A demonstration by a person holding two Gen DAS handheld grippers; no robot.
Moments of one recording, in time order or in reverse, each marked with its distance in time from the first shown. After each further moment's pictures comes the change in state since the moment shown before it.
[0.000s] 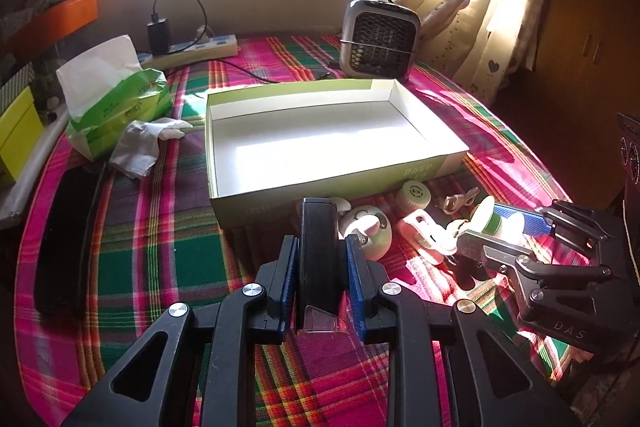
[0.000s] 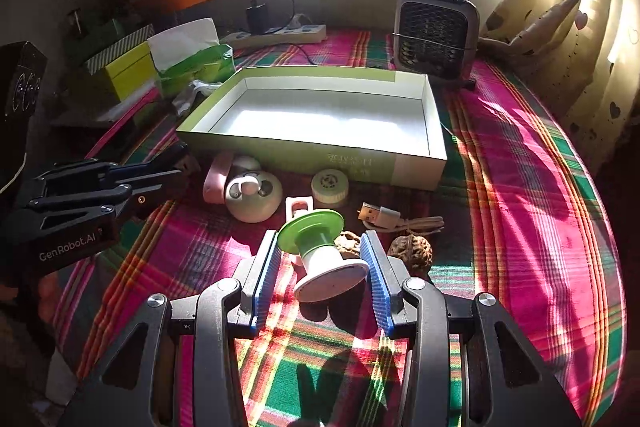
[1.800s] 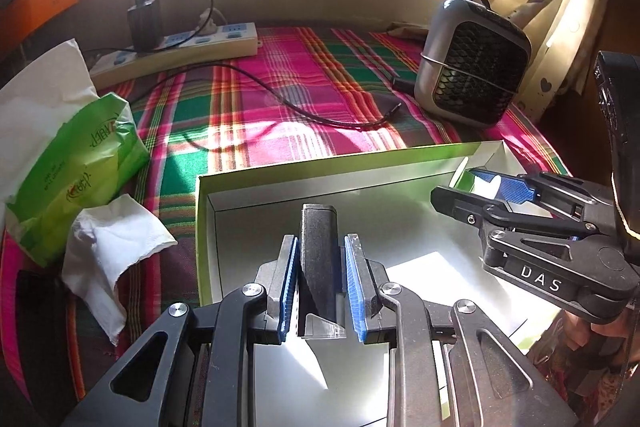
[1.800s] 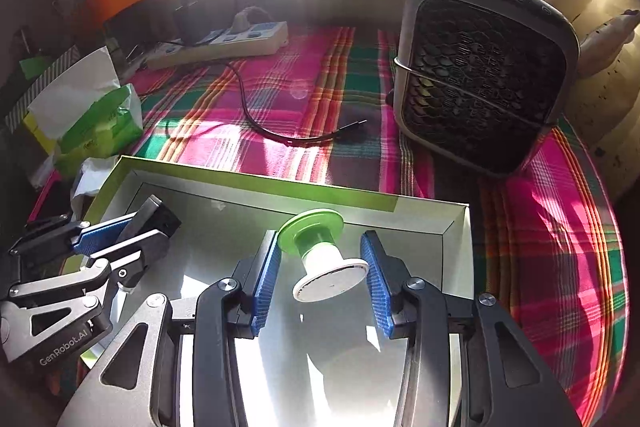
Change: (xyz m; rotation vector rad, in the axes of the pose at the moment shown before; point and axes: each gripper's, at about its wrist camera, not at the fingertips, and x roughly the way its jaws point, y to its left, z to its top) left arm 0.117 0.049 0.096 -0.074 0.072 0.054; right arm 0.143 -0.049 0.127 0.030 0.112 -0.034
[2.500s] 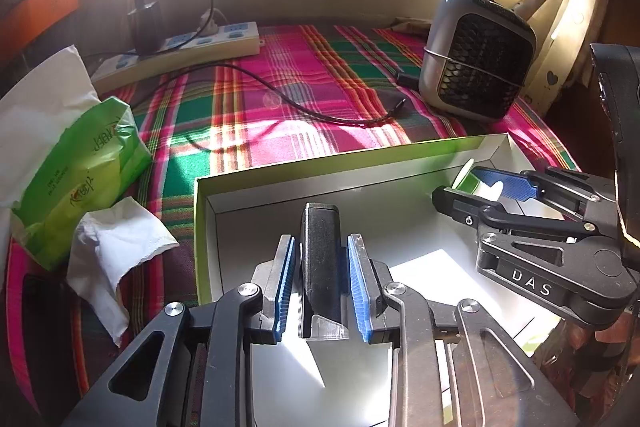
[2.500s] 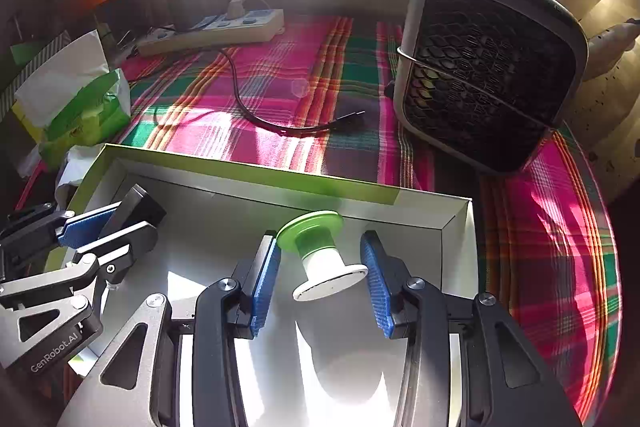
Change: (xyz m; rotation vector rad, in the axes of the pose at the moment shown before) left arm 0.002 -0.004 0.000 0.020 0.005 0.039; right arm 0.007 0.003 -0.002 -0.020 0.021 -0.045
